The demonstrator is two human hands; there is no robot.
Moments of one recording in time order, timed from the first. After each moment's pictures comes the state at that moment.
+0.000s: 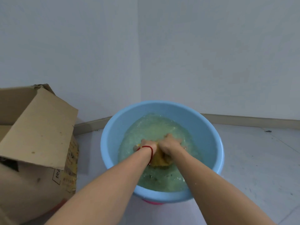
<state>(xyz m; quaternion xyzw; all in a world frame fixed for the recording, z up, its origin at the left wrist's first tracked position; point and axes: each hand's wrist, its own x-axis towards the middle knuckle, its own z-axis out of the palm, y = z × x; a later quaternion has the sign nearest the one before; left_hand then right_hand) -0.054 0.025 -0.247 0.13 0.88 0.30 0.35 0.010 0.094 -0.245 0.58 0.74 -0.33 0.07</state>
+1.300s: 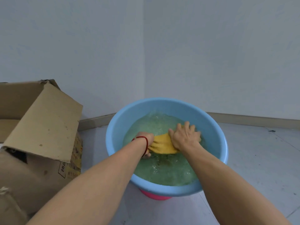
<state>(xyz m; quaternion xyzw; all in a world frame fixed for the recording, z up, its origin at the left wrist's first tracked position) -0.079 0.016 -0.240 0.07 0.83 0.36 0.43 0.032 0.116 -0.244 0.51 0.86 -0.05 0.03</state>
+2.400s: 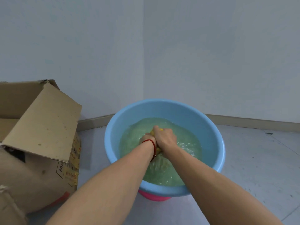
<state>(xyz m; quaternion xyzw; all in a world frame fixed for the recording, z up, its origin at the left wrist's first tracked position) -0.058 0.032 -0.245 0.06 0.79 0.45 0.41 -0.003 0.071 -0.238 0.53 0.71 -0.44 -0.12</state>
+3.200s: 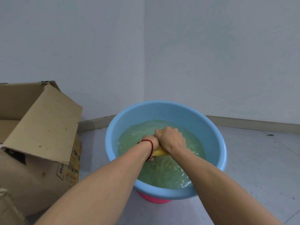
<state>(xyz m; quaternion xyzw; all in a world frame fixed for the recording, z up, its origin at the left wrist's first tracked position) -0.056 0.017 -0.227 0.13 0.83 0.37 0.41 0.007 0.083 -0.233 0.46 0.86 -0.21 -0.09</state>
